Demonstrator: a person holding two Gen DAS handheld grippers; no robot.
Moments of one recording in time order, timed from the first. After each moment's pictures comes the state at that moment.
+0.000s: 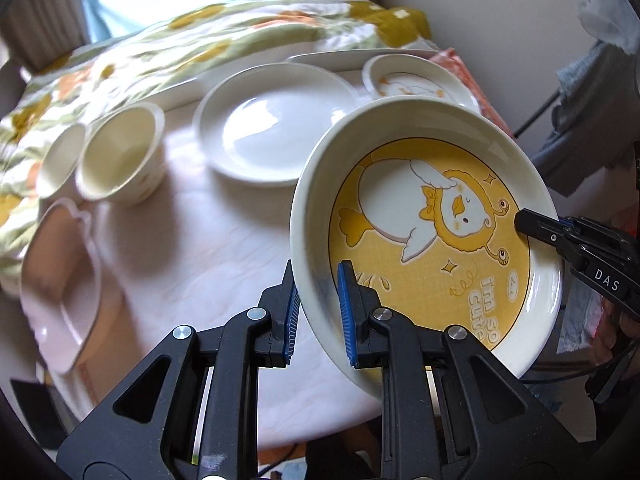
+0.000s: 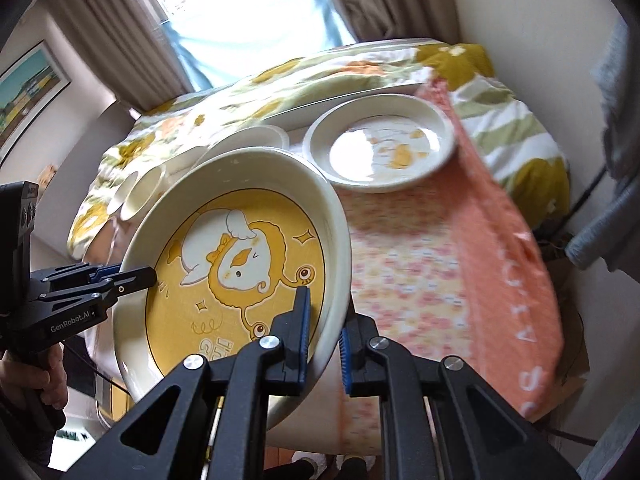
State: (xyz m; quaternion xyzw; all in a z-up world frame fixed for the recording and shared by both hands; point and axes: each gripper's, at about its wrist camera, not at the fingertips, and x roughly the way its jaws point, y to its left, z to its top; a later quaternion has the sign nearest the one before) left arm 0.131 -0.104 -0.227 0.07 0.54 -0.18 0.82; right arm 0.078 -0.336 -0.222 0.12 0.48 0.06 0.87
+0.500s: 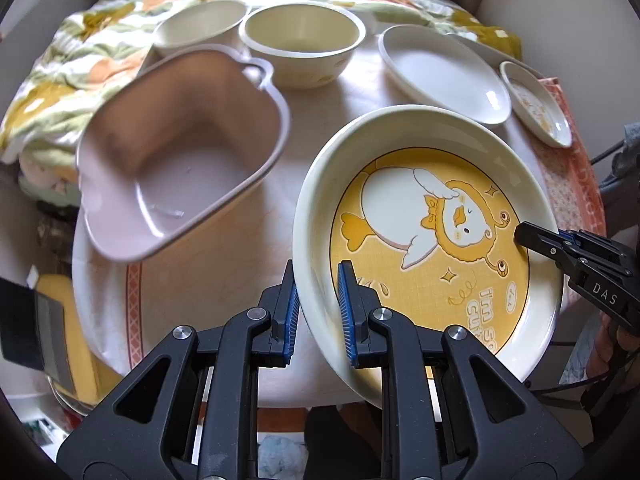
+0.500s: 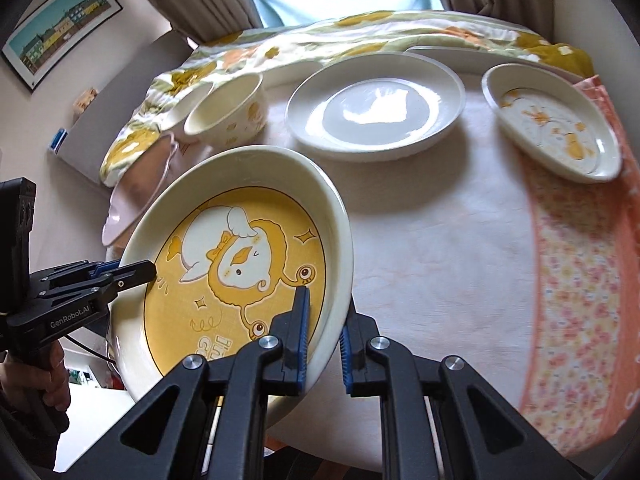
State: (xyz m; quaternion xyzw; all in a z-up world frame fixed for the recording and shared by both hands) left arm 0.108 0.050 -0.272 -0.01 0.57 -0.07 0.82; right arm 0.106 -0.204 -0.276 0.07 0.53 0.17 0.83
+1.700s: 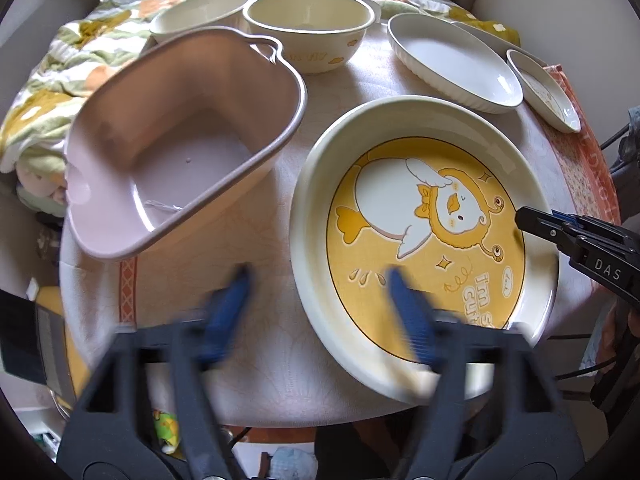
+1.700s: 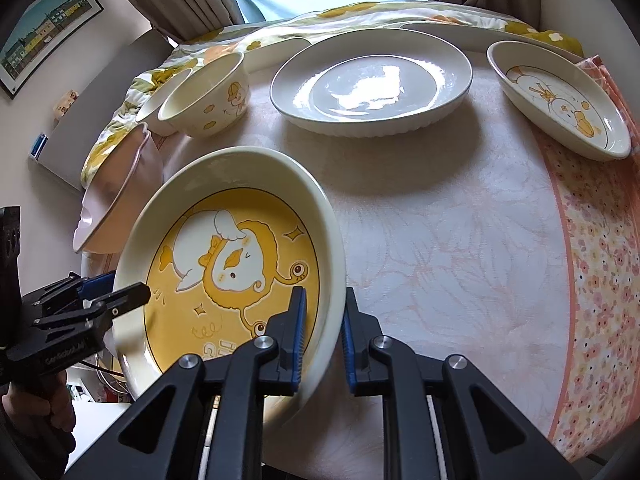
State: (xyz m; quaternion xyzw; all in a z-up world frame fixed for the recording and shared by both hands) left arm 0.107 0.053 -0.292 0.02 0.55 -0.08 0.83; right arm 0.108 -0.193 -0.300 0.08 0.53 0.13 0.83
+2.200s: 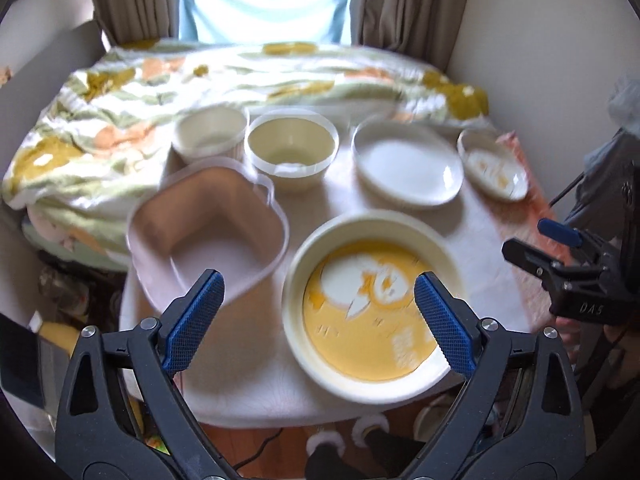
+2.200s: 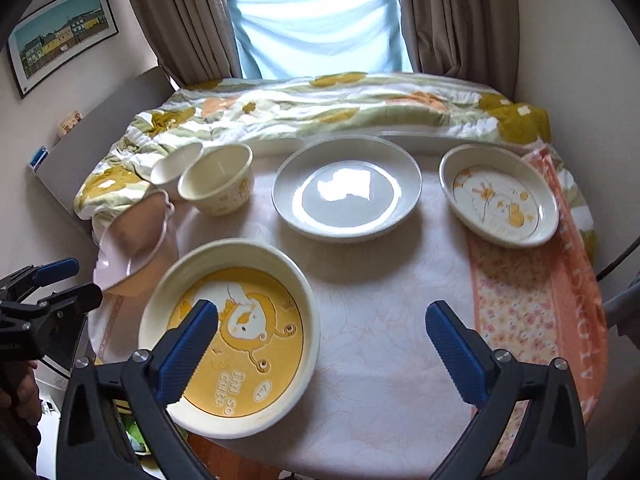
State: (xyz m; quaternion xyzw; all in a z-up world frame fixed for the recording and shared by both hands) left arm 0.095 0.055 -0.168 -0.02 0.44 -0.12 0.89; right arm 0.091 -0.206 -0.203 0.03 0.43 0.10 0.90
